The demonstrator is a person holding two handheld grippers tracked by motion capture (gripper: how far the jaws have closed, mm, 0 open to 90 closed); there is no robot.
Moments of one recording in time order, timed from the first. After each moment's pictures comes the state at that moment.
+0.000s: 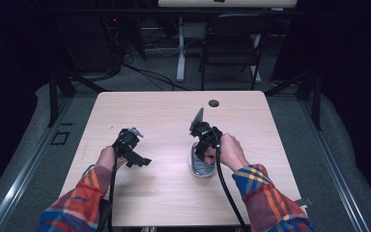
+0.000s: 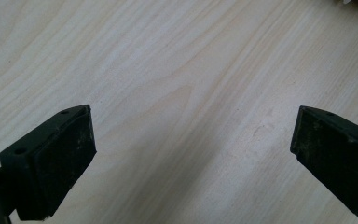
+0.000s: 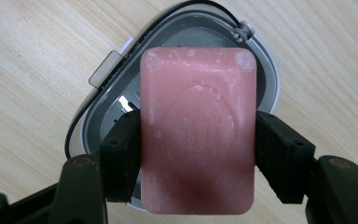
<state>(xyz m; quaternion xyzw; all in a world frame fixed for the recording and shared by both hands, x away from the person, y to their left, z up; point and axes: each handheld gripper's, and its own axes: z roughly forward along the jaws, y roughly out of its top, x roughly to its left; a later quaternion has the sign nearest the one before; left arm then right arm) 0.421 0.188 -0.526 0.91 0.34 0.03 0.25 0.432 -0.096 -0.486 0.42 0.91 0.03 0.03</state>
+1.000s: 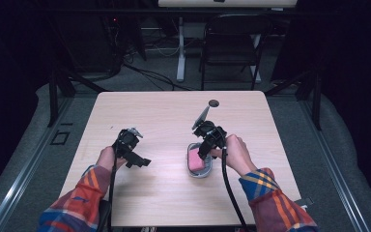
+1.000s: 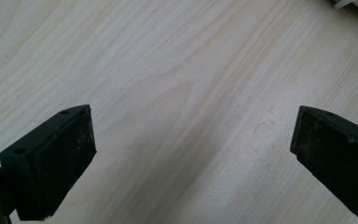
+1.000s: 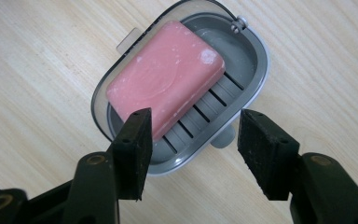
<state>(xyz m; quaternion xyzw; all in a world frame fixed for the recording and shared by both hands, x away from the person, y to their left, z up) 0.421 0.188 -0.527 0.91 0.34 0.03 0.25 0.413 -0.108 -0.462 0.40 0.91 0.09 0.03</state>
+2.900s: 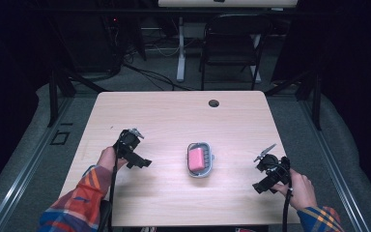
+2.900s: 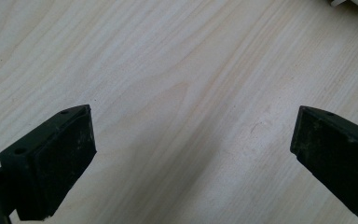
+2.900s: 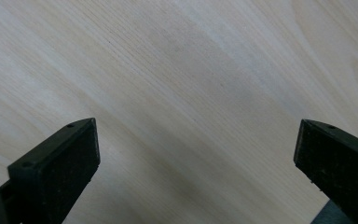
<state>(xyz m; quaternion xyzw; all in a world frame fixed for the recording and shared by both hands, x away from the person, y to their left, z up) 0.419 0.185 -0.528 0.91 0.33 0.03 0.24 0.326 -0.284 -0.523 0.42 0.89 0.10 0.11</state>
